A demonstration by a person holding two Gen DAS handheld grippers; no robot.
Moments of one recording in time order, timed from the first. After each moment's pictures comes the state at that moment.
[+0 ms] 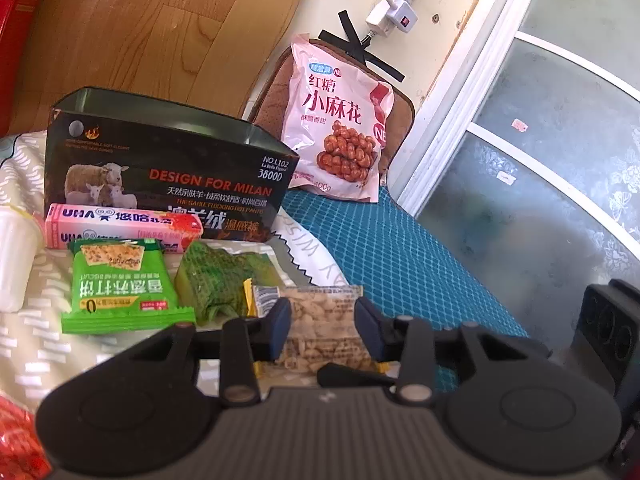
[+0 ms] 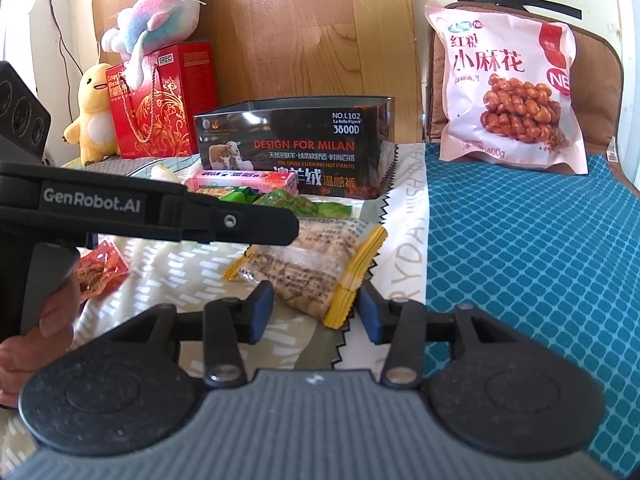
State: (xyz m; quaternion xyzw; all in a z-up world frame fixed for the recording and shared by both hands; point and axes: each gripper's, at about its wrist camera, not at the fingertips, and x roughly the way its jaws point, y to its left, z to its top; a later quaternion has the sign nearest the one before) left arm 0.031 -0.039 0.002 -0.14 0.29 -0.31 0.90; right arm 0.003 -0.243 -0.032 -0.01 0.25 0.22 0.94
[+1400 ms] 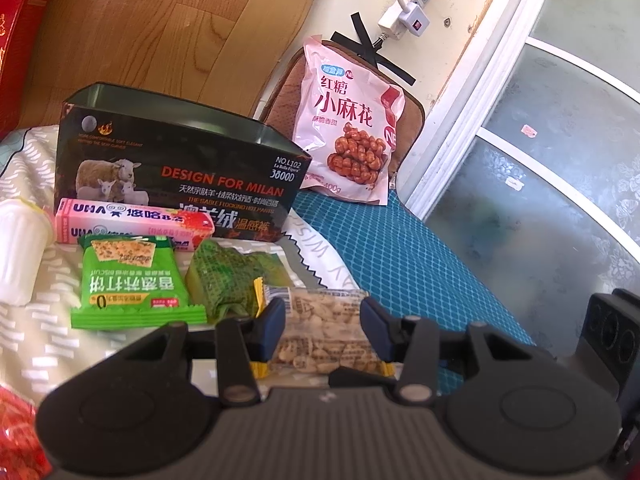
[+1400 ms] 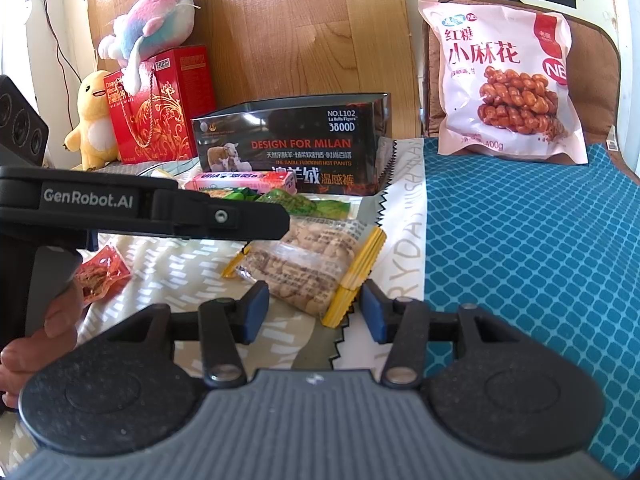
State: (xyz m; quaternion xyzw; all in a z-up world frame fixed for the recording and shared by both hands) left arm 0.031 -0.036 0.002 -0.15 0.29 -0.29 0.90; right arm 0.002 -0.246 -0.033 0.00 0.26 0.22 0.94
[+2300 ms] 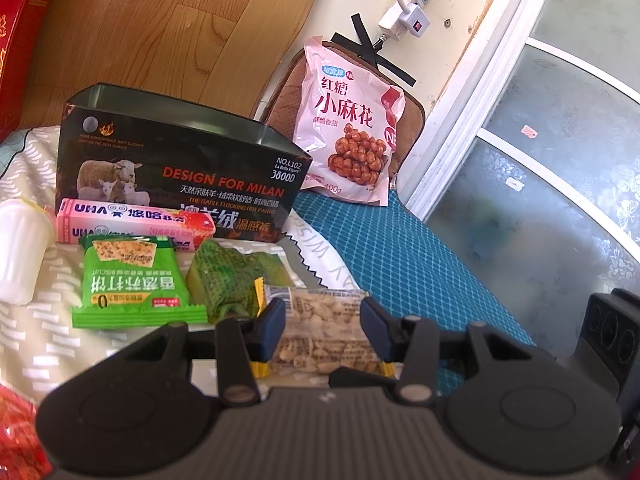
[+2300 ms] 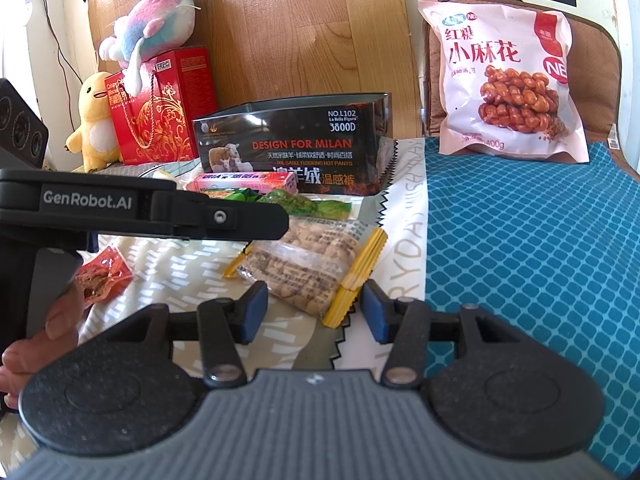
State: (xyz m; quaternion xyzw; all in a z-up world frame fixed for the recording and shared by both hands) left arm 0.030 -0.036 0.002 -0.15 0.29 -0.29 0.90; right arm 0.001 -0.246 -0.033 0.00 0.26 0.22 0.94
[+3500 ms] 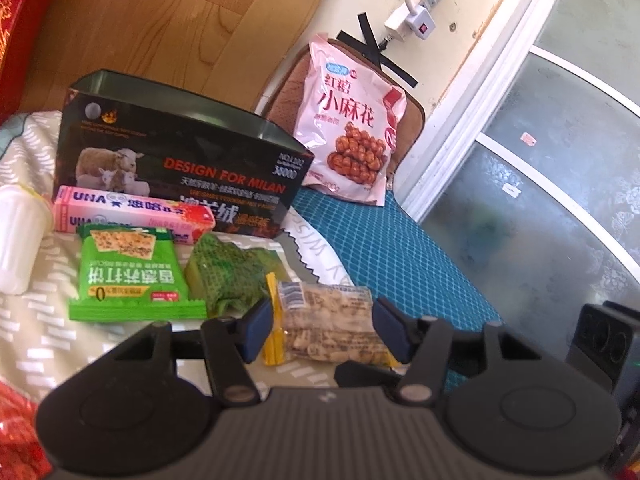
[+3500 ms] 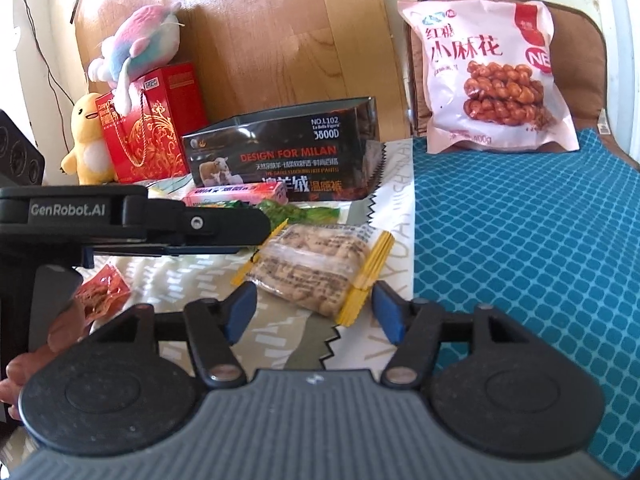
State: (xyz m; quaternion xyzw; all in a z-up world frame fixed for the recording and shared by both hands) left arm 0.037 -0.033 -0.002 -0.17 0.30 -0.30 0.89; right arm 0.003 -0.257 -0.033 0.04 0.25 0.22 0.94
